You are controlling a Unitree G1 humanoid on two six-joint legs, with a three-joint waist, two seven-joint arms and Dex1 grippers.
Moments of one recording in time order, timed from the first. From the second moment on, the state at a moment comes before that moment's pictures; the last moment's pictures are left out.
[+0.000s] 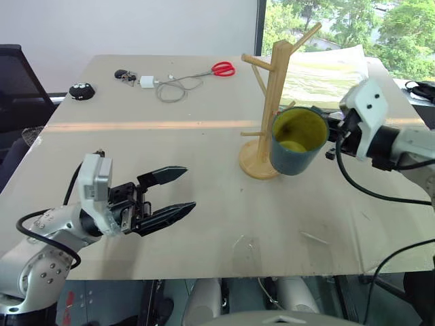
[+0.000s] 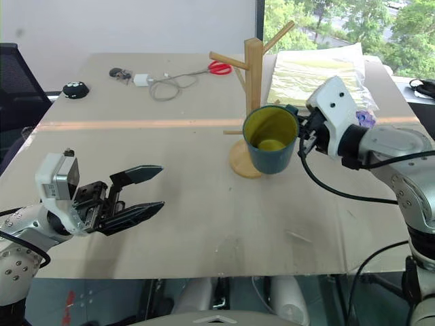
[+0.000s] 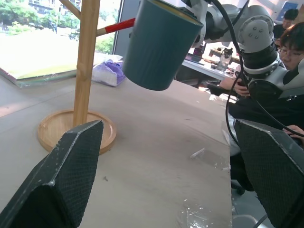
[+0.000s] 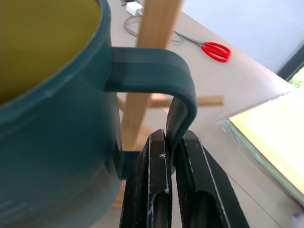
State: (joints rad) left arm 0.13 0.75 0.41 -0.51 -1.03 0.52 -1.07; right arm -0.65 -0.78 -0.01 -0.56 0.61 1.03 0.53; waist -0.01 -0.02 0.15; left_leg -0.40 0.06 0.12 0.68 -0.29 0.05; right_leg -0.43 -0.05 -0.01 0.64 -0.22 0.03
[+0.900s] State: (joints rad) left arm 0.20 0.70 0.39 -0.55 -0.91 0.49 -0.93; right arm -0.10 -0.82 -0.34 -0.59 0.62 0.78 0.80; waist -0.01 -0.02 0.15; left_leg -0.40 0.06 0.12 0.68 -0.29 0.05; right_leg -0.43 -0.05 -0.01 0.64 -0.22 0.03
